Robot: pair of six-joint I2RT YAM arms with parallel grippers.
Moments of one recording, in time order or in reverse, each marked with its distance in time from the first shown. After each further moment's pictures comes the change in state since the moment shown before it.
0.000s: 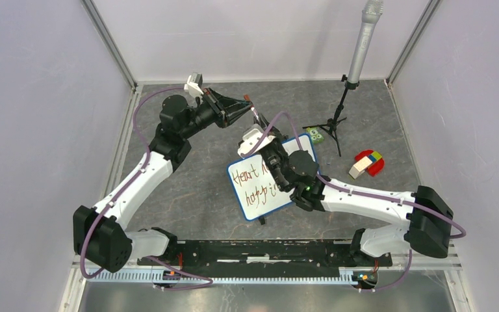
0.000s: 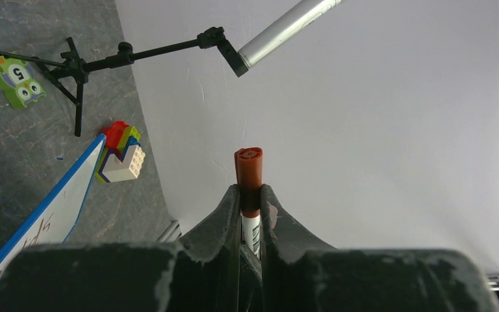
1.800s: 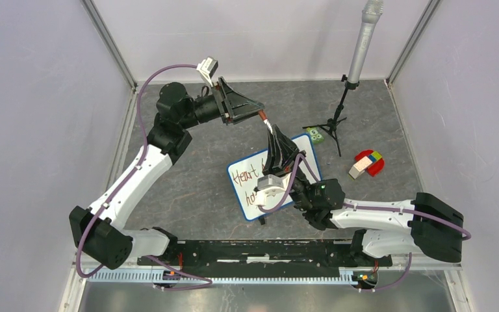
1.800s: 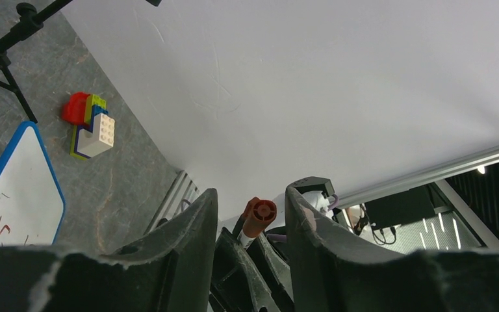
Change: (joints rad) left arm -0.042 0.027 0.193 -0.080 0.240 0.186; right arm 0.063 -0.101 -0.351 0.604 -0.245 -0.560
